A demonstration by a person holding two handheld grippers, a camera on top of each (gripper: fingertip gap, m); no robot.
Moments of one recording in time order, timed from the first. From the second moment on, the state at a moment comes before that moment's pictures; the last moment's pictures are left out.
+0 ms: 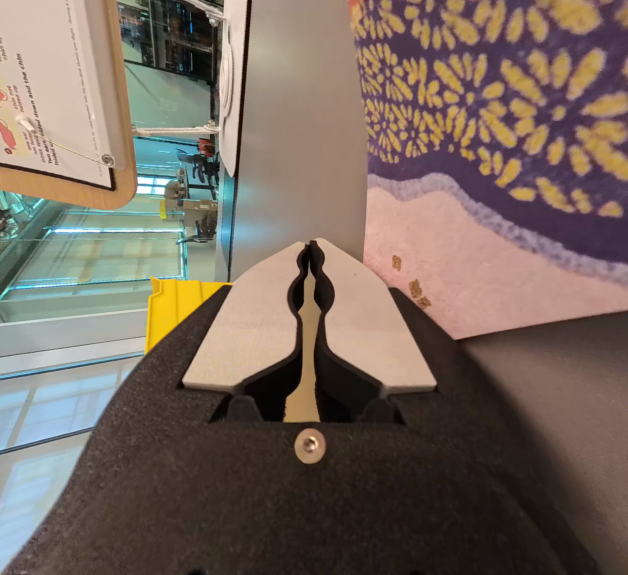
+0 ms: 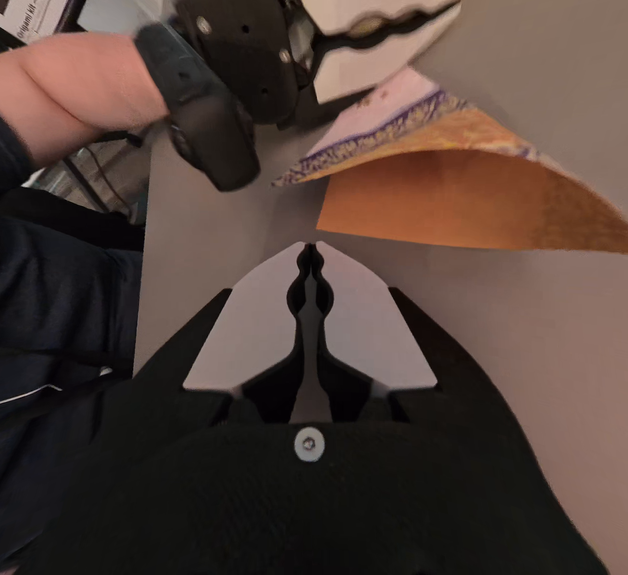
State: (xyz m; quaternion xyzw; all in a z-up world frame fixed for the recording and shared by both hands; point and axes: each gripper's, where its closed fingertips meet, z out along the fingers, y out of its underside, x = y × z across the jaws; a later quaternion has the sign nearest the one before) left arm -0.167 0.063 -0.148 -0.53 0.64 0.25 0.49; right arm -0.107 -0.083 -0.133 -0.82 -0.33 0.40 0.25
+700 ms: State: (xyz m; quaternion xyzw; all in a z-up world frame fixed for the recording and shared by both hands) left arm -0.164 0.062 -0.149 -0.54 0.64 0.22 0.49; right arm -0.132 -0.045 -0.139 -0.80 -0.43 0.32 0.27
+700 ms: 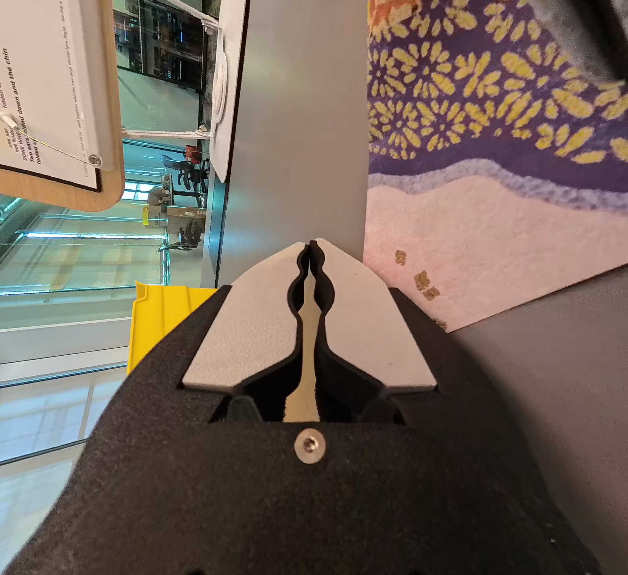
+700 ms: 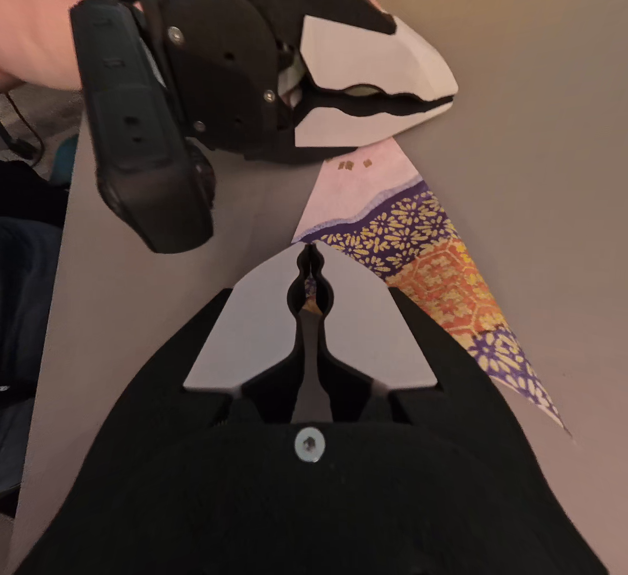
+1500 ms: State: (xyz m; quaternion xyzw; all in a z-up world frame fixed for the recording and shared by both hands) left arm -0.154 0.057 -0.149 -0.50 0.69 0.18 0.49; right arm -0.091 -0.009 -0.086 -0.79 -0.48 0.20 0.32
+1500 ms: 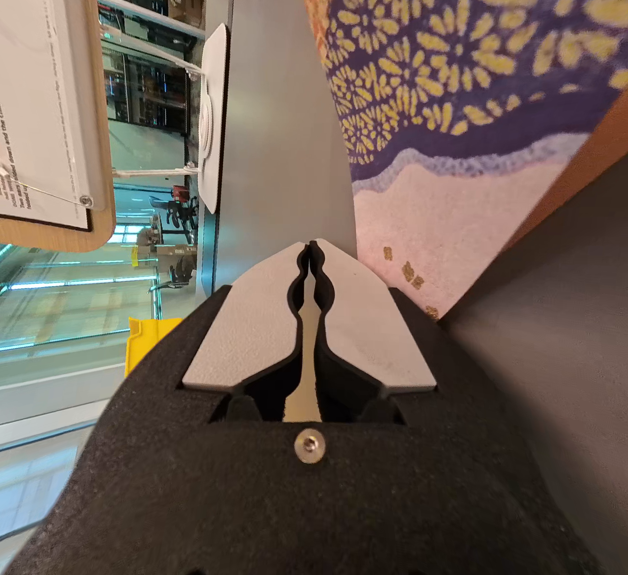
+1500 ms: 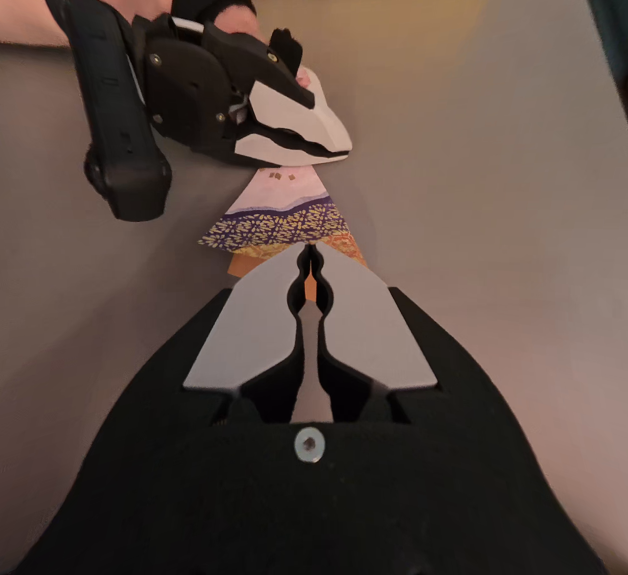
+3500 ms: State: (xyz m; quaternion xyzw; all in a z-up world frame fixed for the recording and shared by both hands) left arm -0.133 -0.042 -0.123 -0.44 0.75 -0.03 0.49; right arm -0.113 -0.058 -0.159 -0.79 -0.56 0.25 0.04
